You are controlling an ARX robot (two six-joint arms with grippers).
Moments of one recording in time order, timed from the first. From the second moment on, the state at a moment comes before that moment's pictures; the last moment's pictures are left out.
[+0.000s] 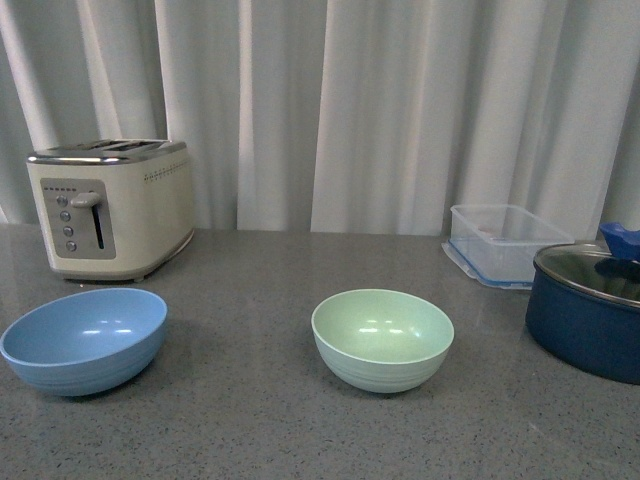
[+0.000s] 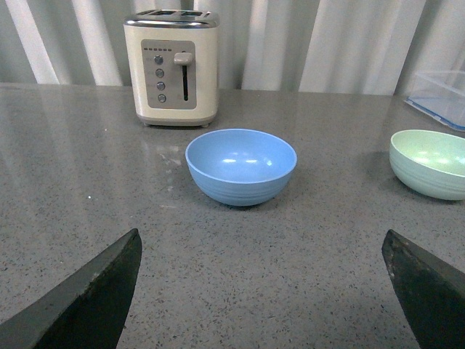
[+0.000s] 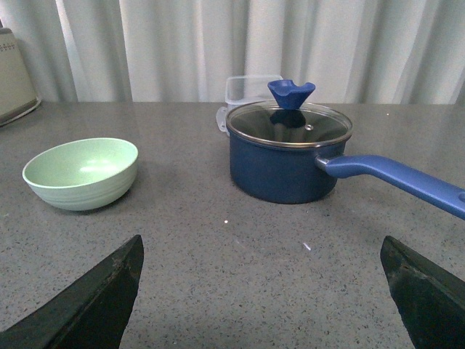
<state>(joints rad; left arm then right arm) 0.00 0.00 0.02 0.00 0.00 0.00 0.00 0.01 0.01 0.00 0.00 0.00</state>
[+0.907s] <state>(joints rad) 0.03 0.78 0.43 -0.11 -0.32 -0.17 0.00 0.00 0.01 0.00 0.00 0.00</state>
